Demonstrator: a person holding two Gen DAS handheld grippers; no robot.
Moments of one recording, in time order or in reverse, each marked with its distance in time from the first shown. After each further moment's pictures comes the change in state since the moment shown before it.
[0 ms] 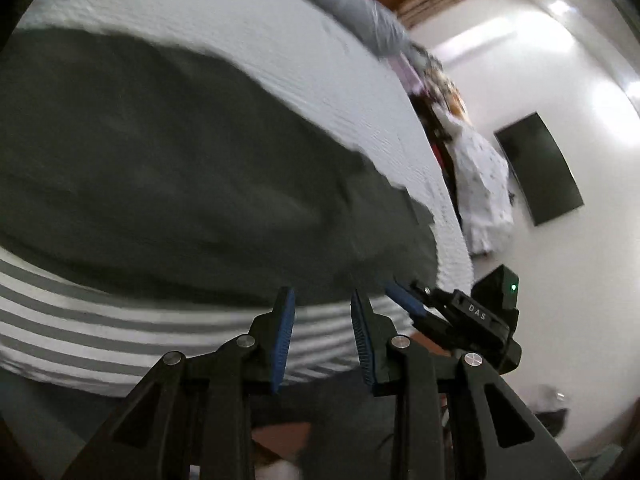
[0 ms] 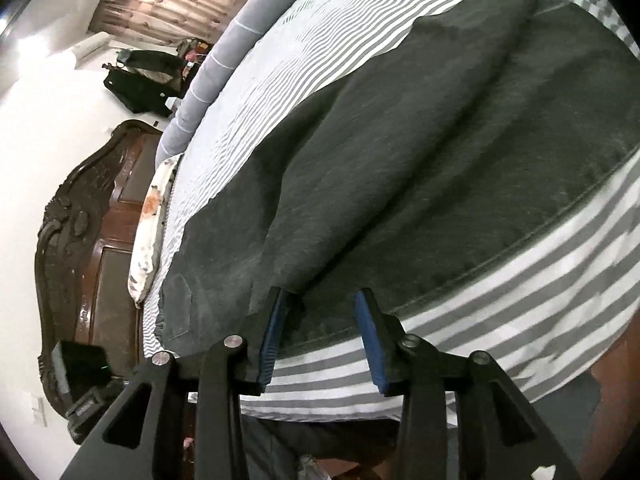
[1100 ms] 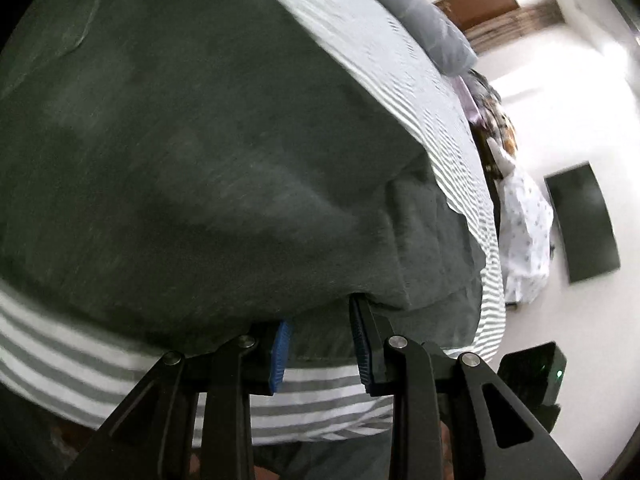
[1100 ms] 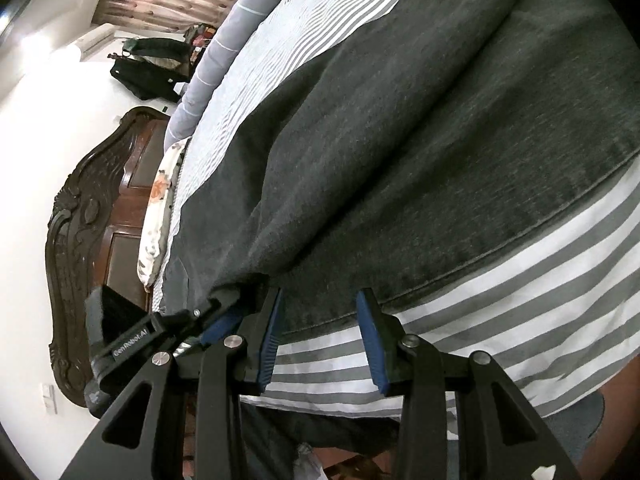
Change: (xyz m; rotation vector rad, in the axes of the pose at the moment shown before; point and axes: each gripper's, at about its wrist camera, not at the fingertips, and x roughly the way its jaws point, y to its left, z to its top) left arm 0.099 0.005 0.009 -0.172 -0.100 0.139; right arm 0.028 -0.015 0.005 -0.006 0.078 0.054
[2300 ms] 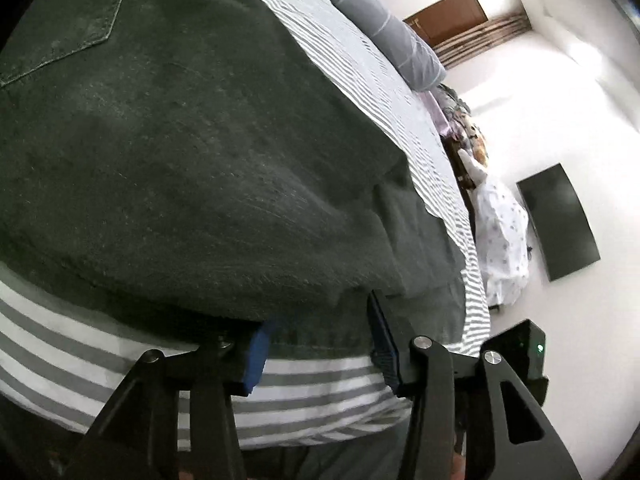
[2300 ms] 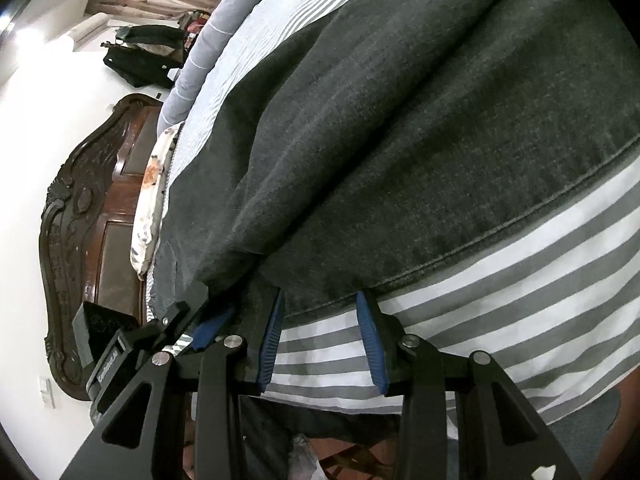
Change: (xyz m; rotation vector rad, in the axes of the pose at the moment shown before) left arm -0.011 0.022 -0.014 0.033 -0.085 -0.100; right arm 0.029 0.005 -0.004 -0.003 0.058 -0.019
